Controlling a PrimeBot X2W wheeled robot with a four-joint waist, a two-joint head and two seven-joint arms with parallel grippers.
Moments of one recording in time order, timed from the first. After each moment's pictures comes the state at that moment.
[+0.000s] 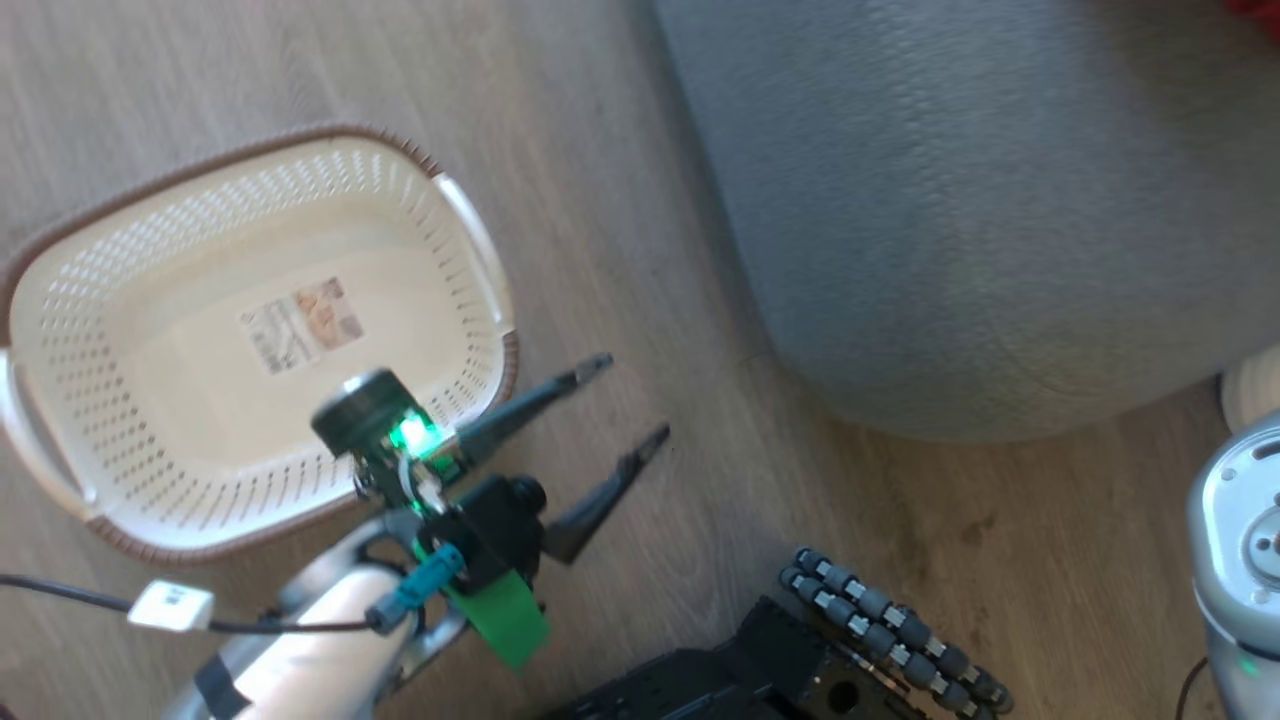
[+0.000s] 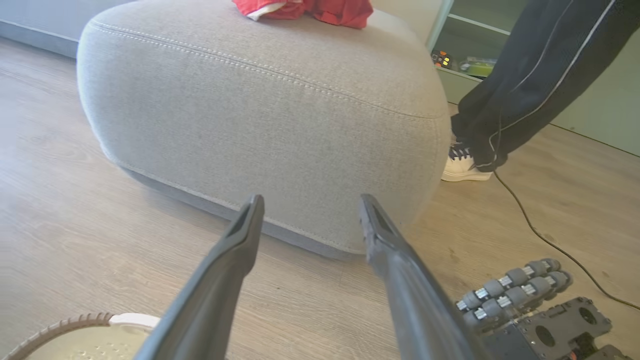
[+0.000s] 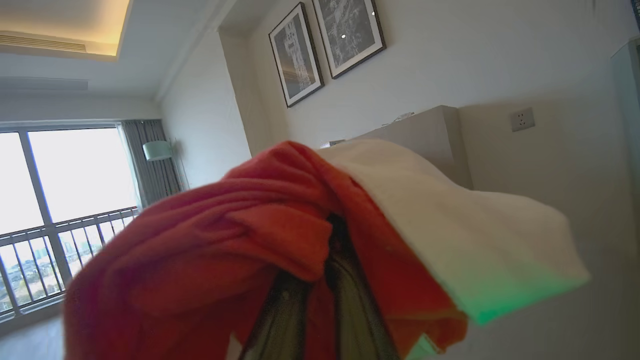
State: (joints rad) left arm -0.36 0.38 -0.69 0.00 -0.10 -0.13 -0.25; right arm -1.14 -0.04 -0.82 0.32 0.19 0.13 -0.26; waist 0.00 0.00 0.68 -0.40
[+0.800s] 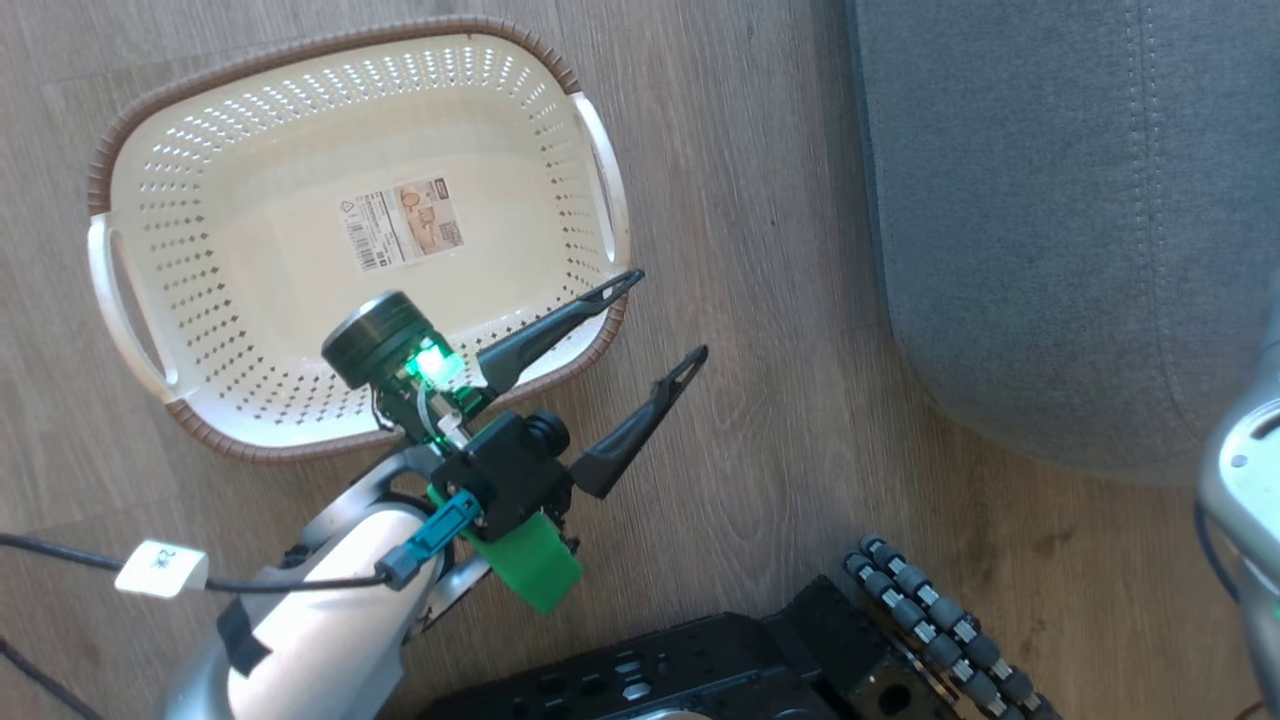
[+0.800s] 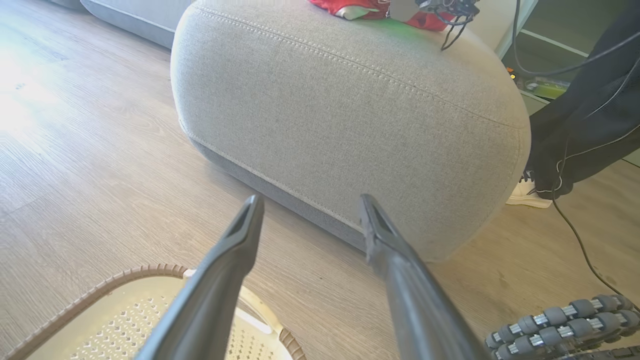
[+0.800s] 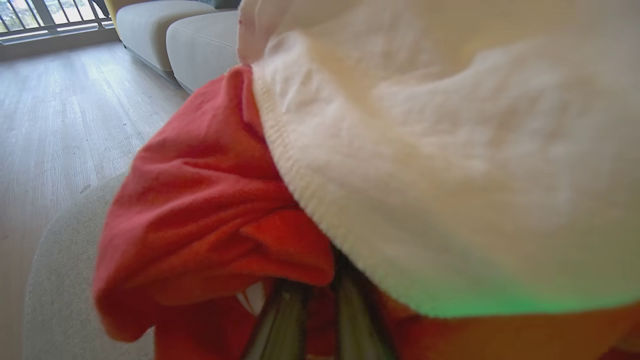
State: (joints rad) left arm -0.45 0.31 -0.67 -0.02 -0.10 -0.13 -0.25; right arm -1.24 -0.05 -0.95 0.86 -0.28 0.13 -0.26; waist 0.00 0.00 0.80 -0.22
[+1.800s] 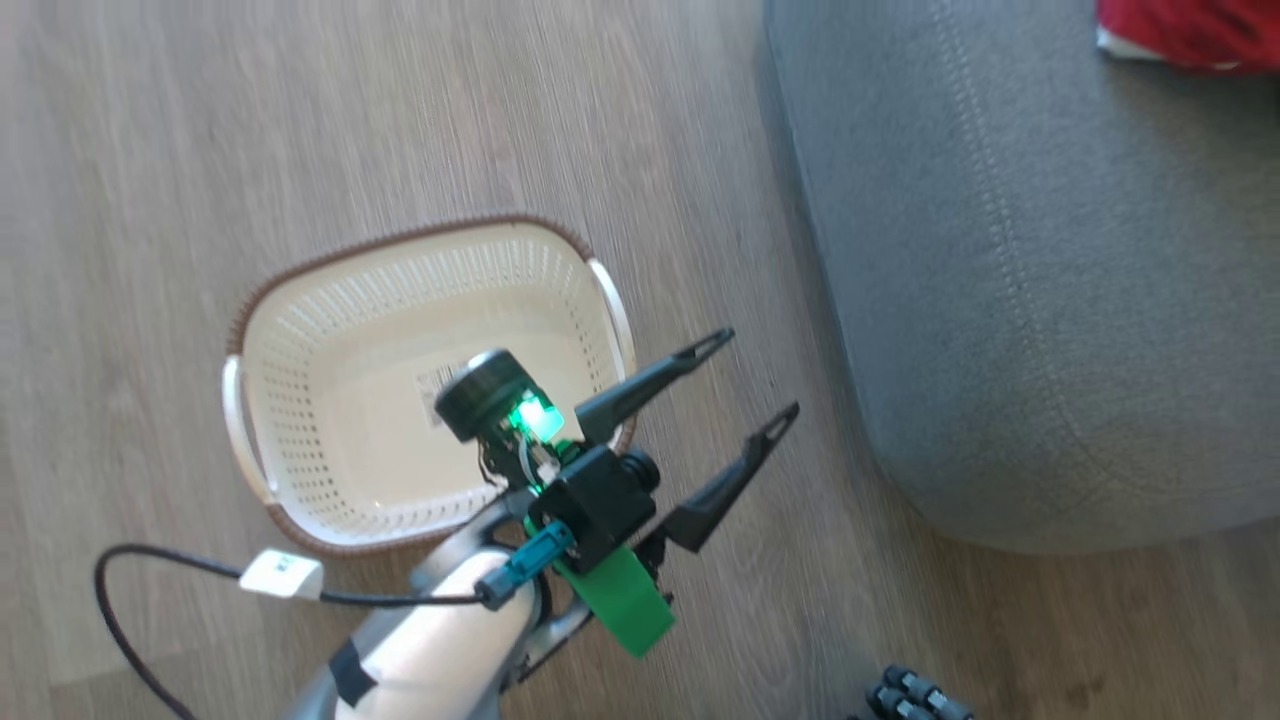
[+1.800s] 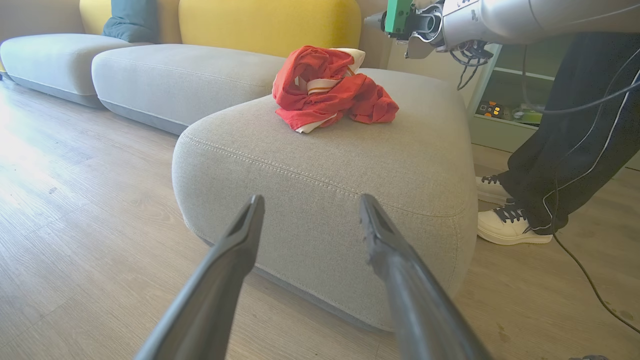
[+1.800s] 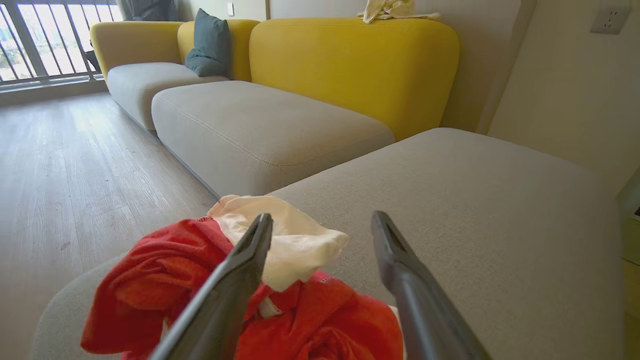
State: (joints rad) left arm -0.41 0.16 -0.71 0.05 -0.12 -0.13 -0.25; right arm -1.13 -0.21 -0.99 0.96 -0.46 0.13 -0.26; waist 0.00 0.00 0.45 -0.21
